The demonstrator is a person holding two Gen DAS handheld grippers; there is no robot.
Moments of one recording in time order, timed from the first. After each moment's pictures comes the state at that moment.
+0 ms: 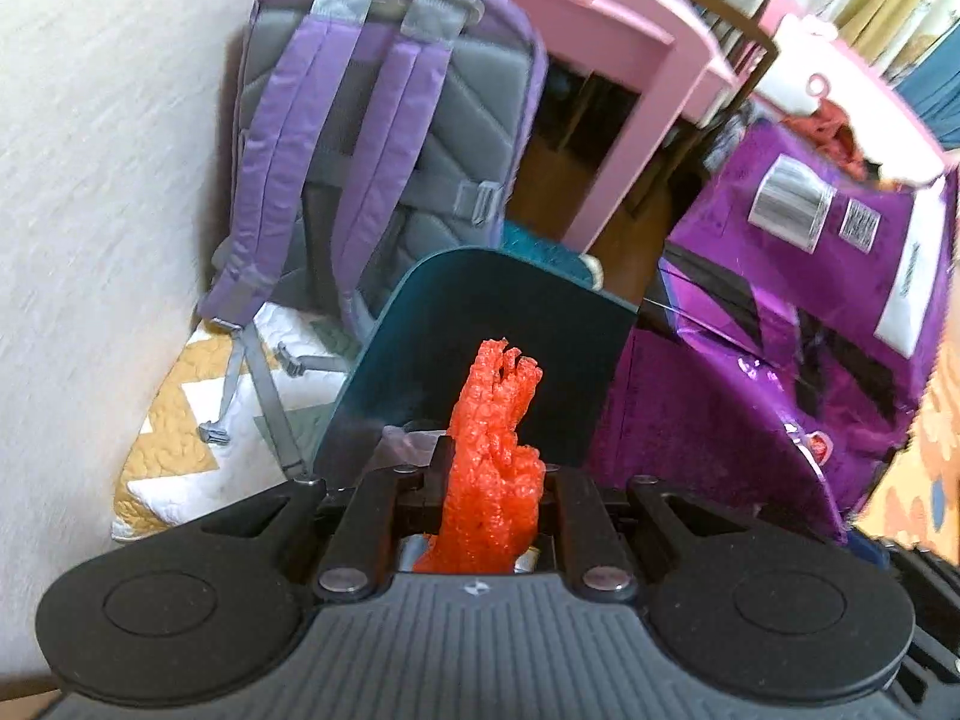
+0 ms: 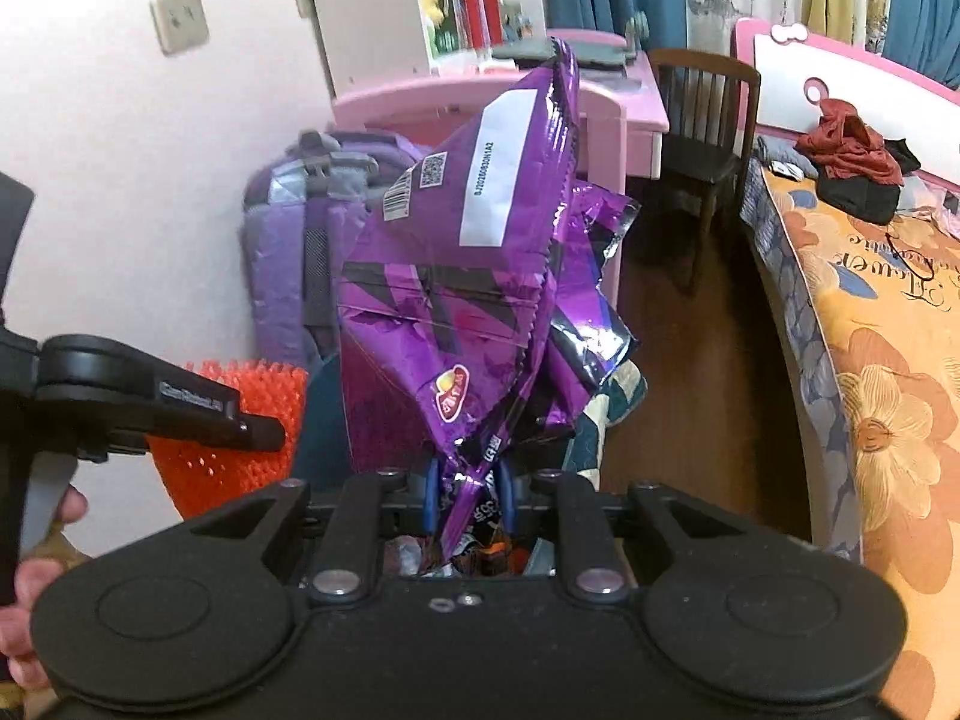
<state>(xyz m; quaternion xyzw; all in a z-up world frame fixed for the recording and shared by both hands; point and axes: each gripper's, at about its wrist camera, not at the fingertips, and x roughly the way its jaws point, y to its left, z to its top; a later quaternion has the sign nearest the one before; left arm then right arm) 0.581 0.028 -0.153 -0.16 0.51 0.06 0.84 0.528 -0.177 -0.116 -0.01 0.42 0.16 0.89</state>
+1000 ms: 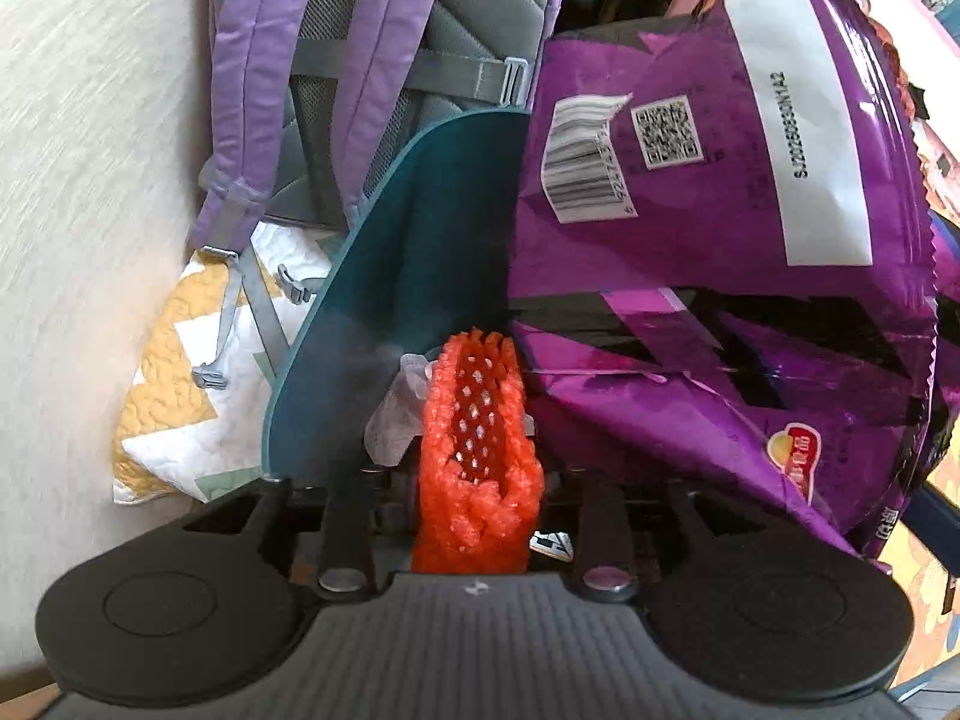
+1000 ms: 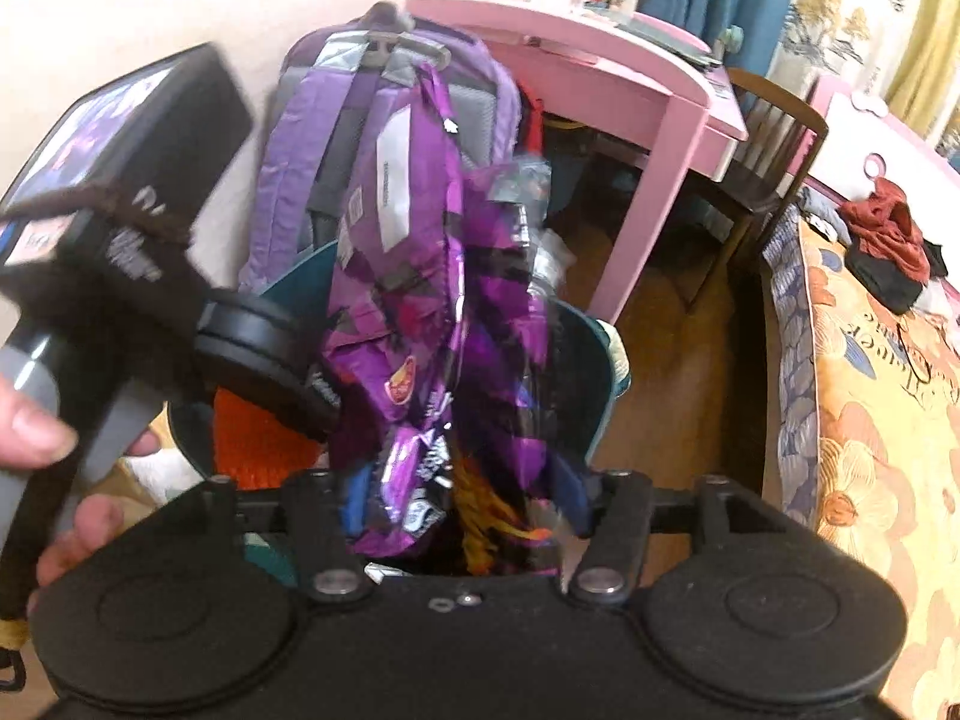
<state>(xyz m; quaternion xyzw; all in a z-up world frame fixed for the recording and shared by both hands) 0.600 0.018 -0.215 -0.14 0.58 0.06 0.80 0.541 -0.130 -0.161 -0.15 0.43 0.18 0.87</state>
